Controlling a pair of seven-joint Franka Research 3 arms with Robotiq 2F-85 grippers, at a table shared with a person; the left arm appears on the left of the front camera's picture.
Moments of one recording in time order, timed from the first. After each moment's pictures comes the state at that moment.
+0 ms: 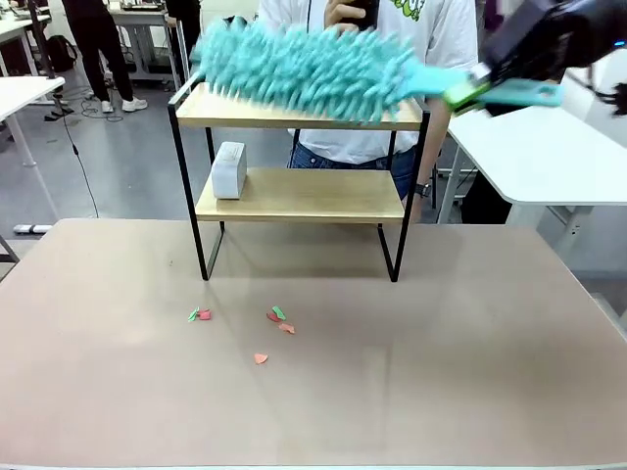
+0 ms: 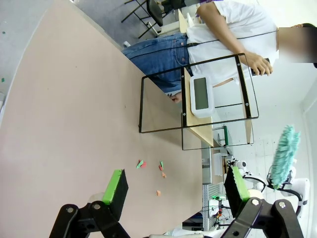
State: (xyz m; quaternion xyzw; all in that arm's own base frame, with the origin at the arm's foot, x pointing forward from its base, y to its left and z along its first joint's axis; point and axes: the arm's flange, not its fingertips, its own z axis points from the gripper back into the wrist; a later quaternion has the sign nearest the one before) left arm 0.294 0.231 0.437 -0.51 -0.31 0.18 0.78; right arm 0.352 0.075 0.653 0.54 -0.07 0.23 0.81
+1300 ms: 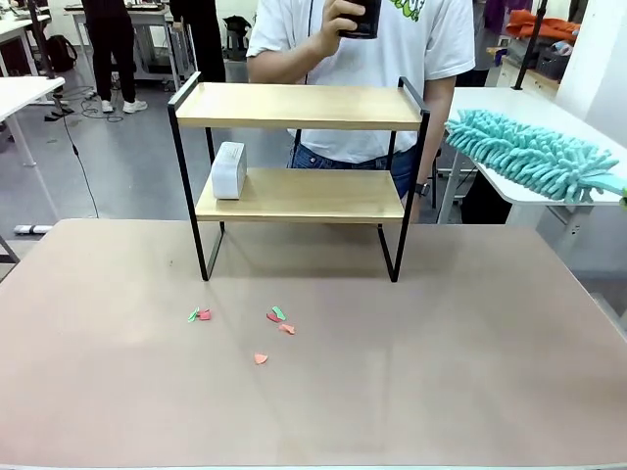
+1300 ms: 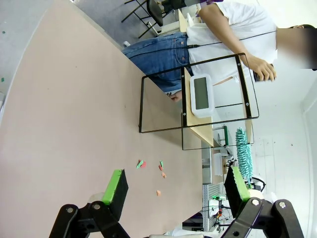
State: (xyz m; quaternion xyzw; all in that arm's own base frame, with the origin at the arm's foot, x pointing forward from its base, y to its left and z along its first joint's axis) left arm 0.294 0.231 0.437 -0.51 -0.31 0.18 0.78; right arm 0.276 -0.134 0.476 0.65 -0.08 -0.16 0.73
